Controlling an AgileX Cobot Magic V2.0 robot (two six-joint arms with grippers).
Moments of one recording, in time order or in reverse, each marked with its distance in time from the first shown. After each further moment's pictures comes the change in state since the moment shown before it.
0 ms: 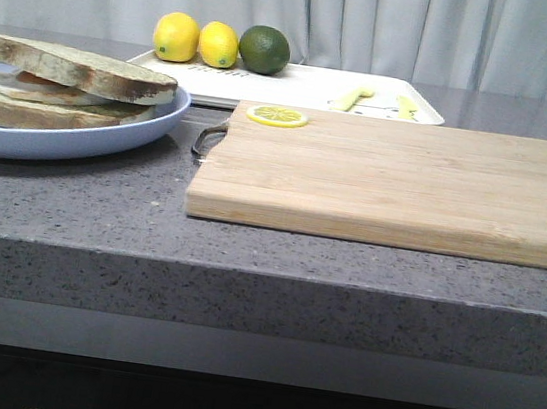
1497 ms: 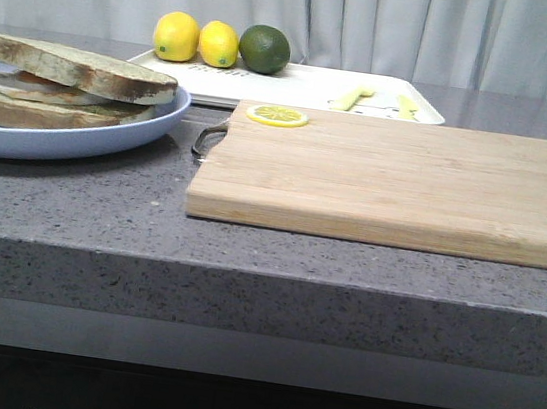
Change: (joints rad) left arm 0.374 1.178 -0.590 -0.406 0.389 0.249; right arm 0.000 -0.151 0.180 0.004 -0.086 0.001
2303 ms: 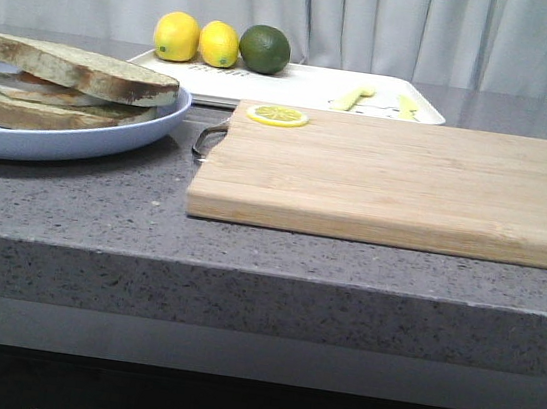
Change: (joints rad) left arm 0.000 0.070 -0.002 -0.066 -0.040 0.022; right arm 0.000 0.000 0.000 0.000 0.000 0.000
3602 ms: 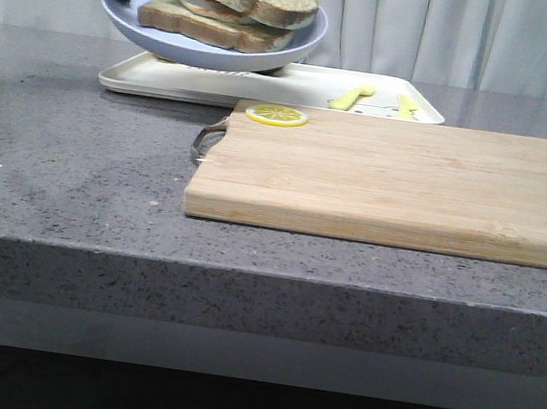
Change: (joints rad) left arm -0.179 0.398 -0.690 -0.251 -0.037 -0.130; right arm 0.000 0.000 0.000 0.000 0.000 0.000
